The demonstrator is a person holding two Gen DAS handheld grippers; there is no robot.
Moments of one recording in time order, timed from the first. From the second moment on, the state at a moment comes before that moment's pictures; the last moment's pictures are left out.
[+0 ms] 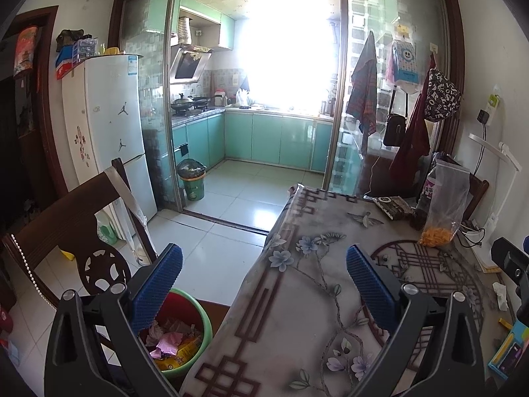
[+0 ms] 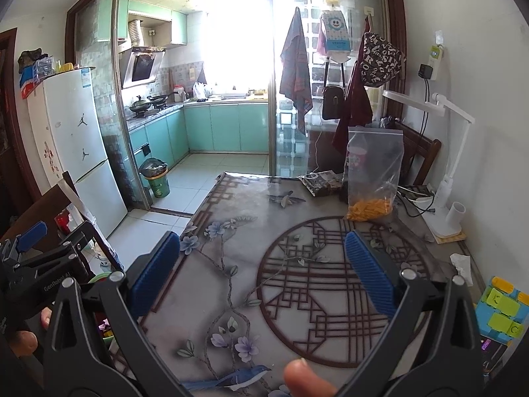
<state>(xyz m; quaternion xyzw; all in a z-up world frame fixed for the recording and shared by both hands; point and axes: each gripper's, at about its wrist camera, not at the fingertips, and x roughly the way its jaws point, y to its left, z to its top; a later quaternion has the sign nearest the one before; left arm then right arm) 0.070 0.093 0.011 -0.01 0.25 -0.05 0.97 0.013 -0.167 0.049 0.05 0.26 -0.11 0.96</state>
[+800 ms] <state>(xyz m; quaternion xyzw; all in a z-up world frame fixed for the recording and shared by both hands) 0.068 0.096 0.009 0.00 0.26 -0.04 0.97 0.015 -0.160 0.045 0.05 0.26 -0.10 0.96</state>
